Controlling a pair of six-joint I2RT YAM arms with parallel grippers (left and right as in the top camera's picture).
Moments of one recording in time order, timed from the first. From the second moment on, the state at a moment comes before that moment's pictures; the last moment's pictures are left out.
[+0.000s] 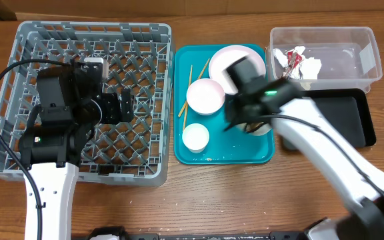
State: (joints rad) left arm 0.05 1.19 1.24 -0.84 0.22 0.01; right arm 0.51 1.62 1.44 -1.02 -0.01 0.53
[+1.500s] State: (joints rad) left arm 0.05 1.19 1.24 -0.84 0.22 0.01; right arm -0.44 1.58 0.90 -0.51 -1.18 0.11
